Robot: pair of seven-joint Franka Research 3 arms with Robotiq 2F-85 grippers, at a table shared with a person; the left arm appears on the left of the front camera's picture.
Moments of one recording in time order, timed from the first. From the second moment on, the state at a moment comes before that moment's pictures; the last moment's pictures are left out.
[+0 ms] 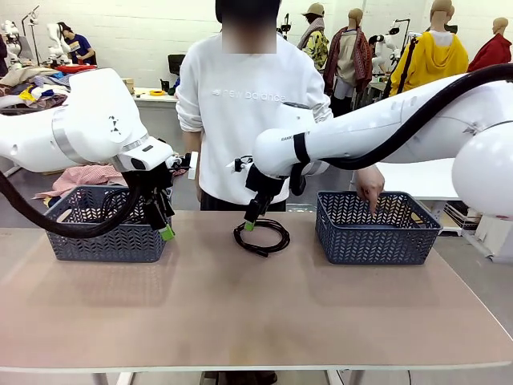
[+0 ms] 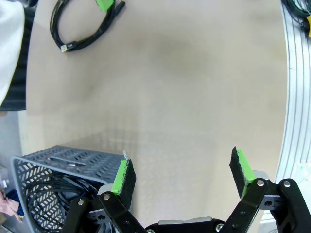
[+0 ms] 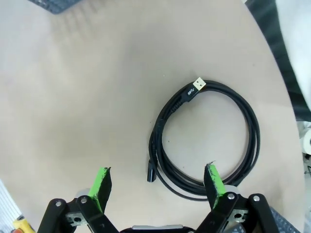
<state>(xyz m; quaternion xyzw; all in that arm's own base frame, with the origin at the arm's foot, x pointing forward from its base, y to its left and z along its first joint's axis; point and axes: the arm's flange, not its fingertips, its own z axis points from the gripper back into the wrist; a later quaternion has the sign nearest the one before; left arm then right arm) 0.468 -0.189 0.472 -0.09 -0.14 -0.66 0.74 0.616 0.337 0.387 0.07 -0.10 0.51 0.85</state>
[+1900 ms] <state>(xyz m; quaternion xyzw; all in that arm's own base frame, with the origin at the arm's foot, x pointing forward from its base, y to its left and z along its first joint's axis) 0.468 -0.189 0.472 -0.09 -0.14 -0.66 0.74 0.639 0.372 0.307 0.04 -0.05 0.52 0.85</state>
